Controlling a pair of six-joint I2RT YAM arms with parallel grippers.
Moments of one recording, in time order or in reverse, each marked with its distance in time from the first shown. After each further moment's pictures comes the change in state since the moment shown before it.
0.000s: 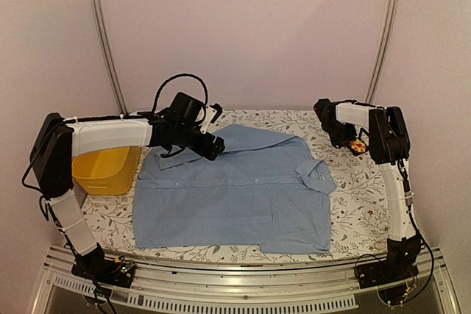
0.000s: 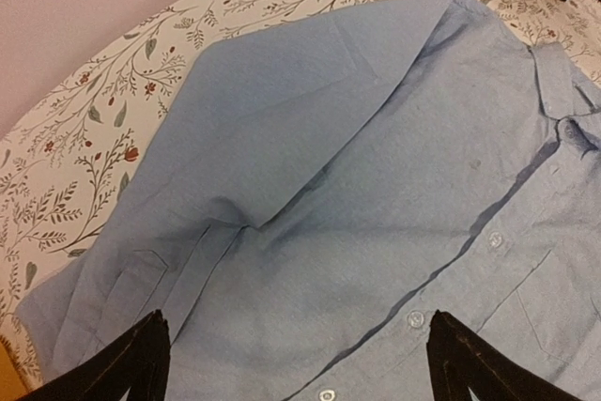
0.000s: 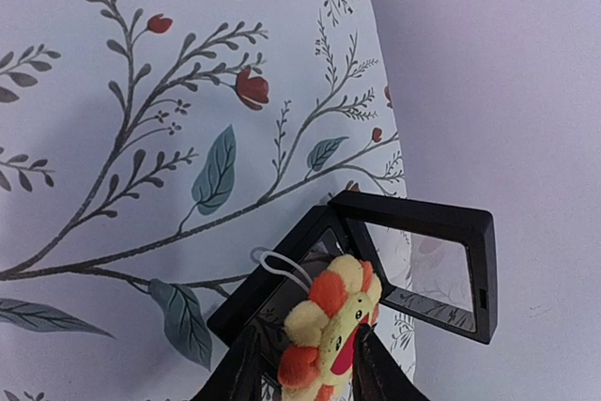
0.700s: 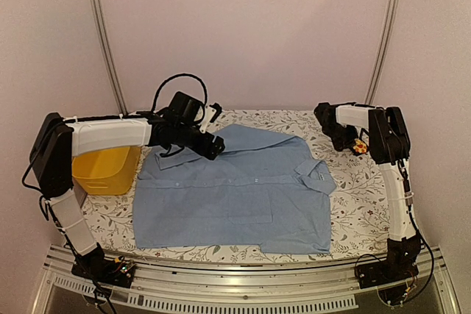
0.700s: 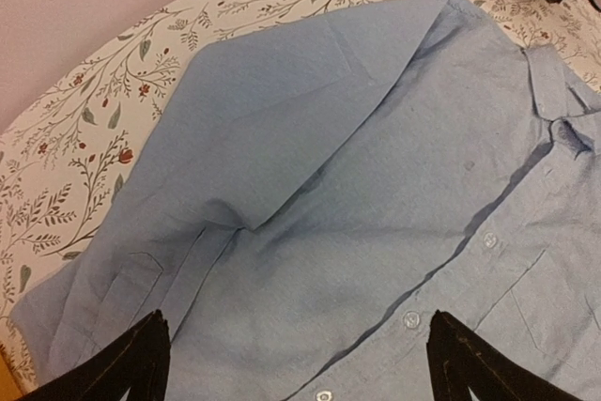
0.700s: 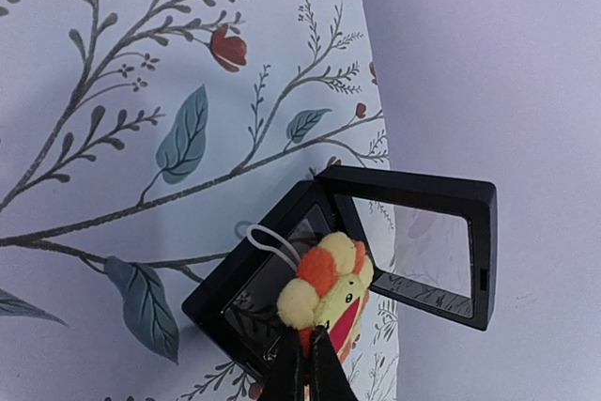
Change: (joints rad) left arm 0.011 0.000 0.000 0.004 0.031 0.000; right arm -0.004 0.000 -0.042 -0.021 0.057 0.010
